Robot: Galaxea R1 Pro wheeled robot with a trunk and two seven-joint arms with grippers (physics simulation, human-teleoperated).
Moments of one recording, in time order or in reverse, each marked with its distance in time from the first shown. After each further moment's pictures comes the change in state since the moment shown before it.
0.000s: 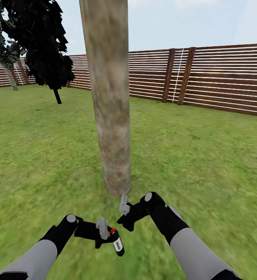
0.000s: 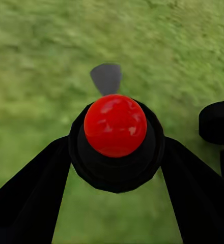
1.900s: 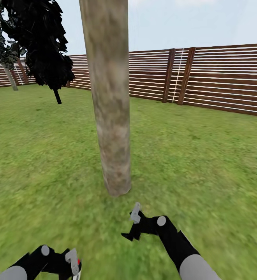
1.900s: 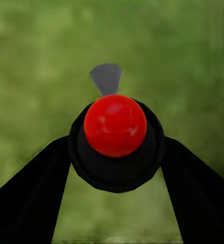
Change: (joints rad) left arm 0.109 0.172 -0.008 0.187 -0.269 -0.002 0.380; right arm 0.172 -0.017 -0.214 0.063 -0.005 -0.299 -0.345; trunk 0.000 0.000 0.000
